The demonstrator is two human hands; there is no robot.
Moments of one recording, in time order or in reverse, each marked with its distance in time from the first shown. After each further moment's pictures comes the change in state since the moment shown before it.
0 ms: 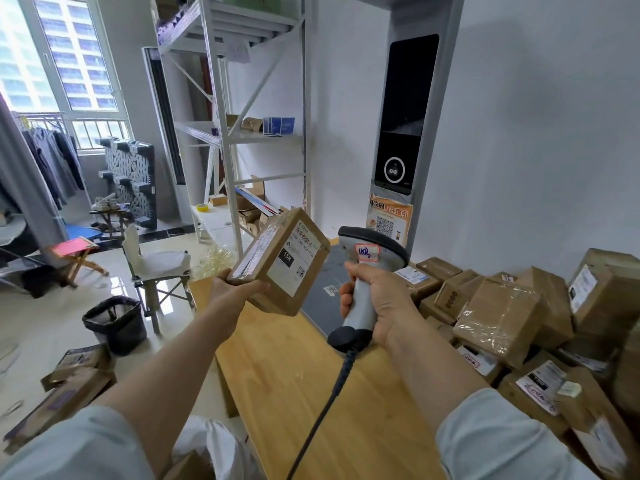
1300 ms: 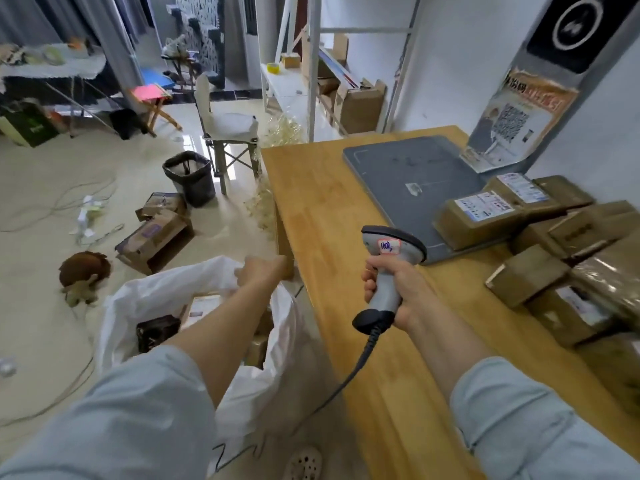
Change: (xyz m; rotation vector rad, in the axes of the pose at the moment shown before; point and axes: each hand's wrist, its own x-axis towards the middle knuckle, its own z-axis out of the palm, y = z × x) left_hand -0.038 -0.148 -0.105 0.615 0.490 -0.595; right_hand 0.071 0.175 0.007 -0.133 -0.033 0.431
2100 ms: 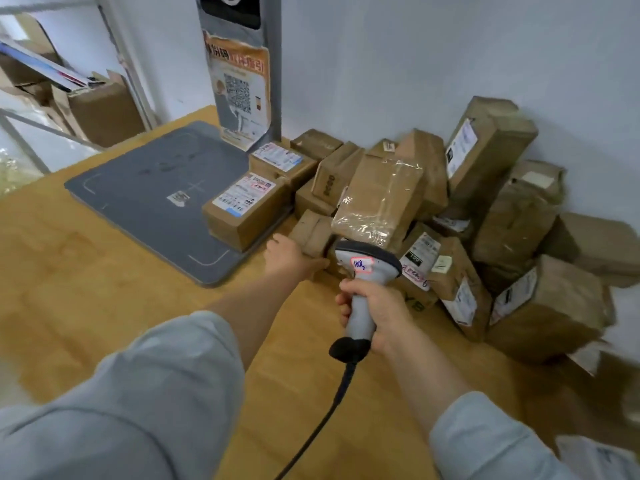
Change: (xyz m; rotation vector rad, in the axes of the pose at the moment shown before) left_hand -0.193 0.162 0.358 0.618 -0.535 0.754; right_hand -0.052 -0.078 -0.261 0.334 0.566 -0.175
